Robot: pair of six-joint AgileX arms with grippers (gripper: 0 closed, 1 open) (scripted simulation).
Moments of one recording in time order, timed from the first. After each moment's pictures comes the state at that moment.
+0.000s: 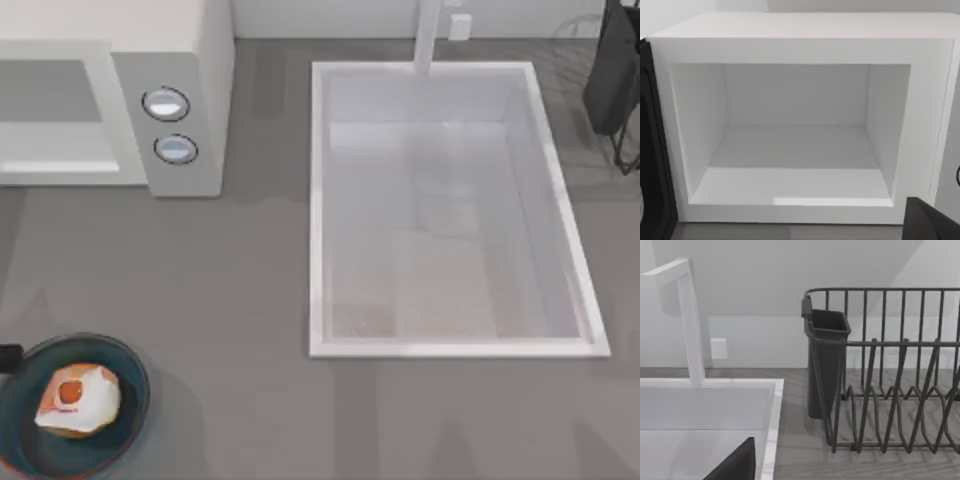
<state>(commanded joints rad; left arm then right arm) 0.14 0.20 -0.06 0.26 0.14 0.00 0.00 0.00 0.00 0.00 0.00 0.00</state>
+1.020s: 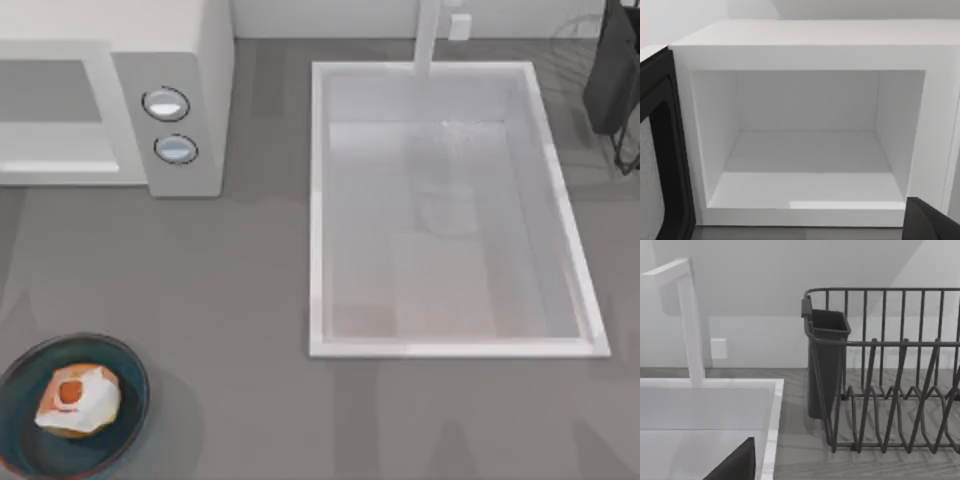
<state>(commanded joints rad) 0.34 0.11 -0.08 0.20 0.34 0.00 0.00 0.00 0.00 0.00 0.00 0.00</state>
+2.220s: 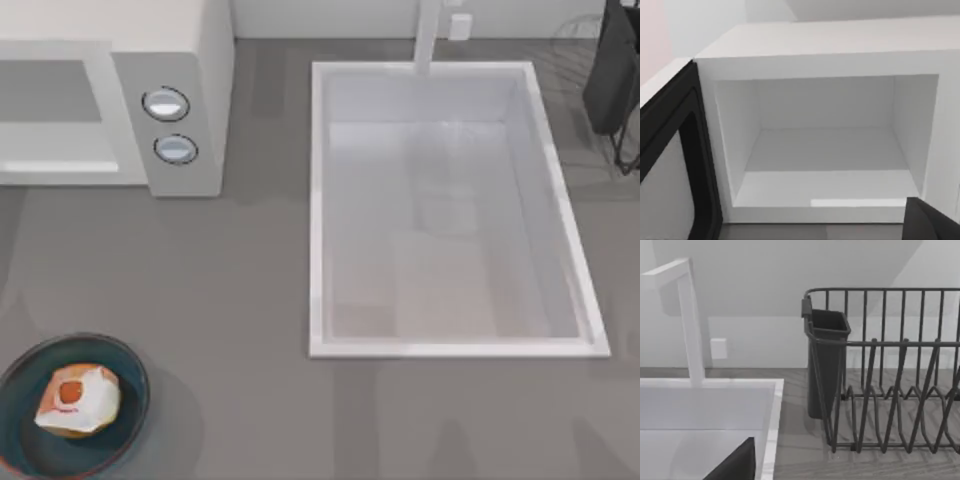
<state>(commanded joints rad) 0.37 0.03 0.07 -0.05 0.33 0.06 0.00 0.00 0.00 0.00 0.00 0.00</state>
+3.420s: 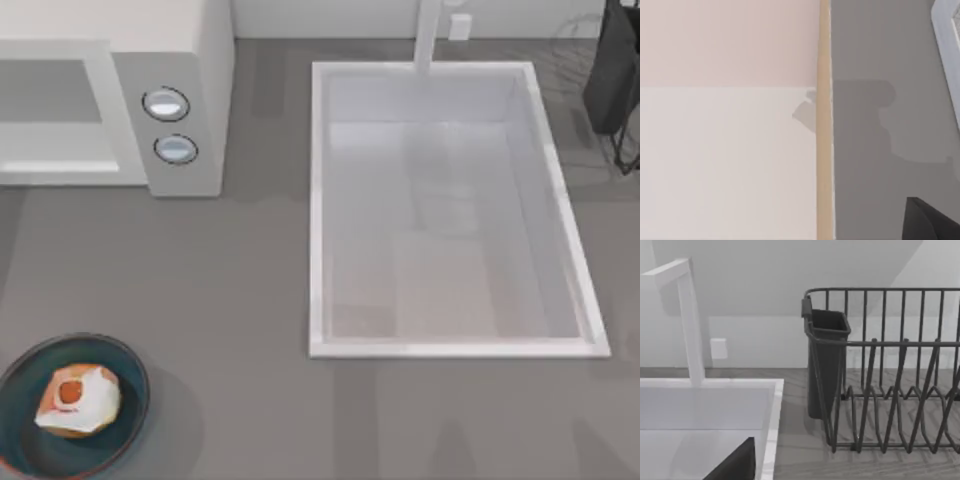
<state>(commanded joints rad) 1.04 1.66 1.30 -0.72 0.66 0.89 0.00 0.00 0.00 0.00 0.00 0.00</state>
